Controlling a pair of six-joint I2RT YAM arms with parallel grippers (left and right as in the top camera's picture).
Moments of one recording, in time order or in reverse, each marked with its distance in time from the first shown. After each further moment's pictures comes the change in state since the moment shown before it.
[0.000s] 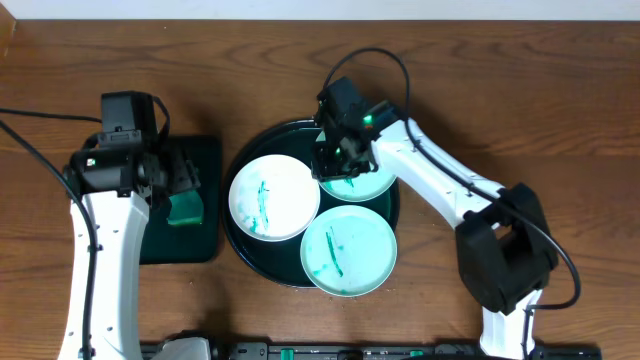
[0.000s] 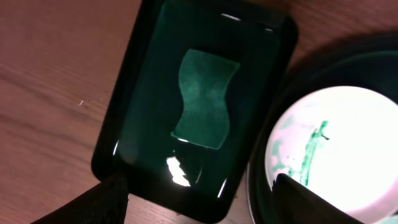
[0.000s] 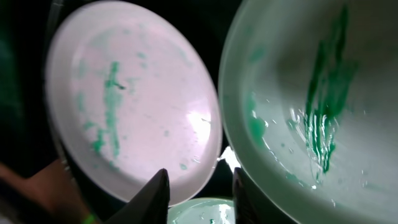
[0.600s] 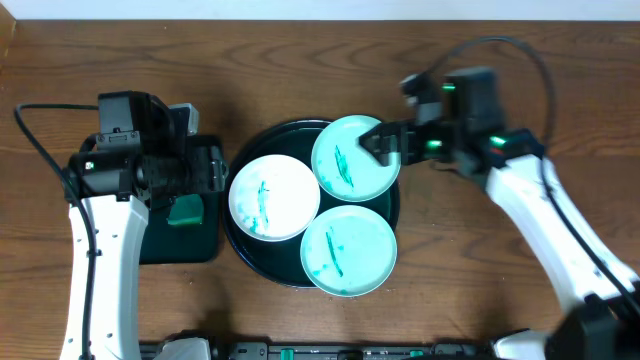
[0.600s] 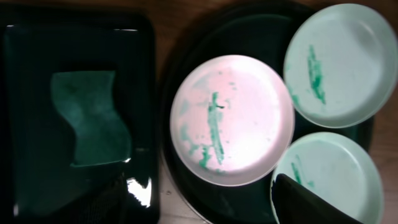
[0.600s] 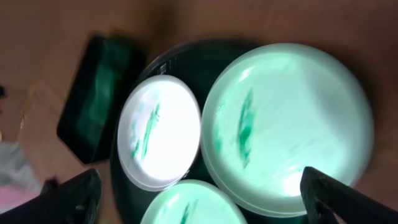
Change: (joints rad) left arm 0.002 -0.023 0.000 0.025 0.417 0.247; right arm -0.306 -0.461 -0.351 0.261 -0.249 -0.214
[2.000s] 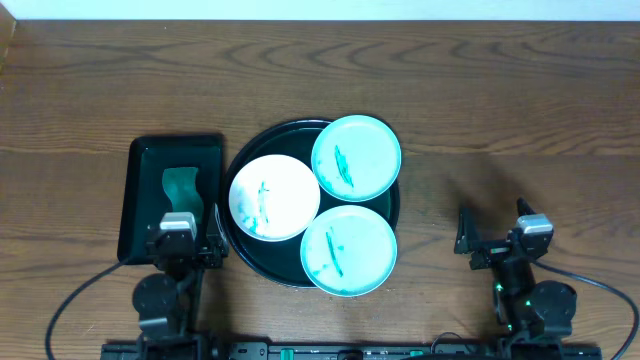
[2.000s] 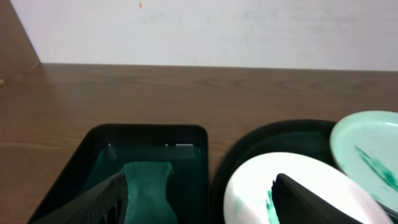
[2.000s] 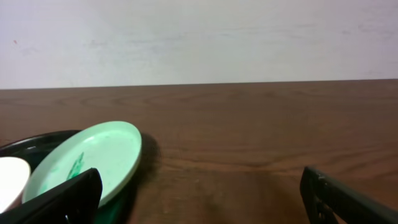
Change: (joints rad) left arm 0.000 -1.215 -1.123 0.882 -0.167 -0.009; right arm -0.322 -1.490 -1.193 0.531 0.398 -0.132
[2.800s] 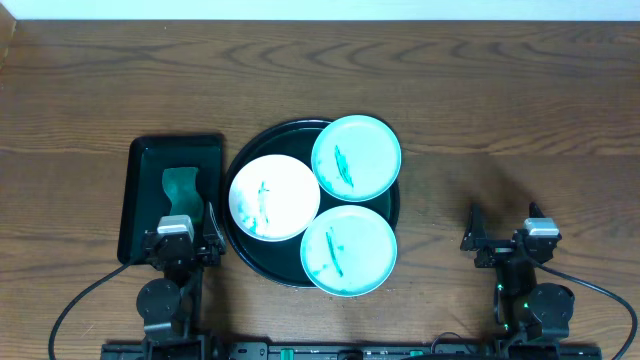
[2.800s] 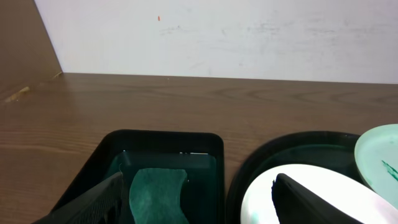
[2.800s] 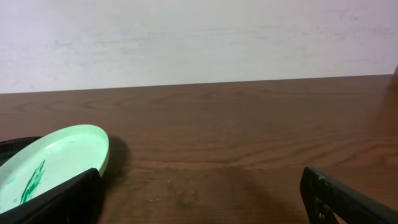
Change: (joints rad) left arm 0.000 -0.086 -0.107 0.096 -0.062 -0.001; right arm 0.000 -0.080 -0.053 -0.017 0.123 -0.021
